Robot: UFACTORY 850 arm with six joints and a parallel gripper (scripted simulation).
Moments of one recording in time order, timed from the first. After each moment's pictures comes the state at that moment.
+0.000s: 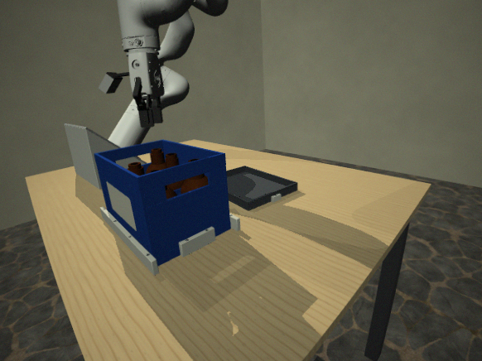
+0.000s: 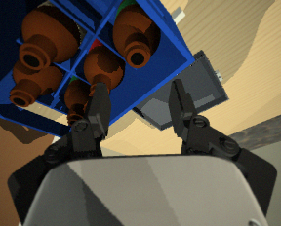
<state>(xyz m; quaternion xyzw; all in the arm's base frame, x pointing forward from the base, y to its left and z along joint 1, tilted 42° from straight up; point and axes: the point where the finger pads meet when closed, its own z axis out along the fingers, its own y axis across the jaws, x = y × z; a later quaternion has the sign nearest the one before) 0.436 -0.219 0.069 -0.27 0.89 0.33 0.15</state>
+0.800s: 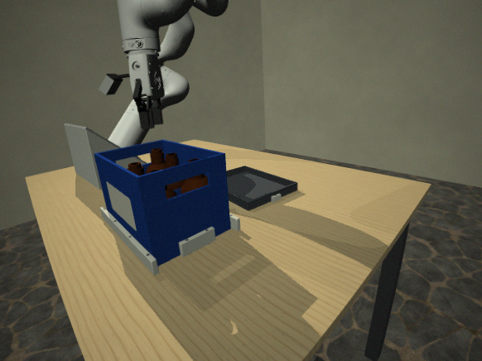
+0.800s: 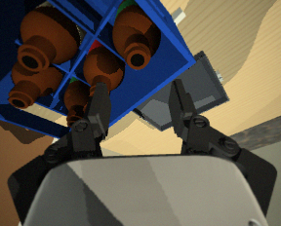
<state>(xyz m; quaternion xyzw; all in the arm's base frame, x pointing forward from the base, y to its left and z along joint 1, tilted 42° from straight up) 0.437 -0.217 0.066 -0.27 0.89 0.33 0.15</state>
